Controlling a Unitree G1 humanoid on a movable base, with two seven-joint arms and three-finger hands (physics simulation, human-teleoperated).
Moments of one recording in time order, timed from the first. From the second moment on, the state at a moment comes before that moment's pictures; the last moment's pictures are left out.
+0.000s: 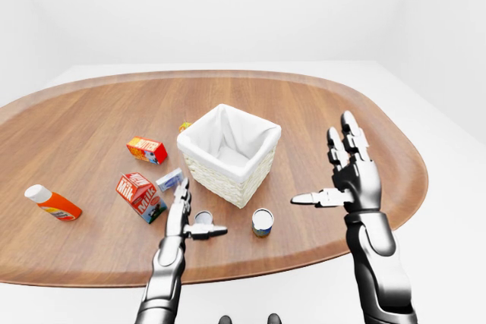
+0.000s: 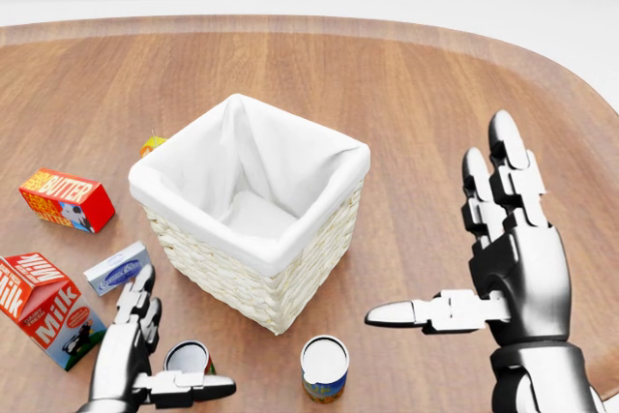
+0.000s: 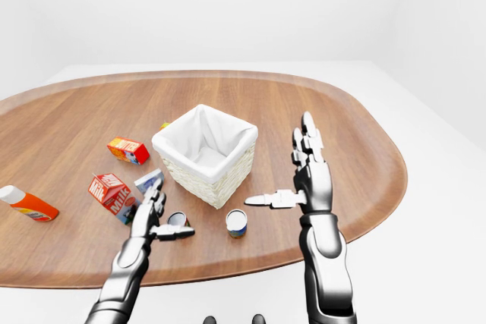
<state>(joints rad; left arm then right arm) -0.04 0.05 0.07 0.40 0.01 -0.09 -0.03 0.04 -0.02 -0.07 -0.42 0.11 0.09 0.07</state>
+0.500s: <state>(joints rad) -0.04 0.06 0.08 0.39 0.03 -0.09 -0.01 0.04 -0.02 -0.07 -0.42 0.10 0.09 0.07</state>
